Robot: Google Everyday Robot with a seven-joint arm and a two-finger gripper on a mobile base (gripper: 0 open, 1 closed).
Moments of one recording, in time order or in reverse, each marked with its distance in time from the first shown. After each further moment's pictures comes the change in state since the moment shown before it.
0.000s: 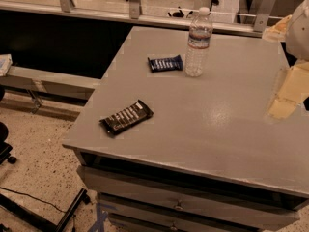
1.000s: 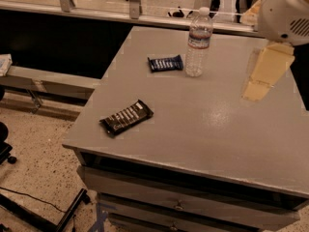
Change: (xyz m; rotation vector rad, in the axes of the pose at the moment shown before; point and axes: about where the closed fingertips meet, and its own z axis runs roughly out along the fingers) arm -0.044 -0.019 -0.002 0.037 -0.003 -0.053
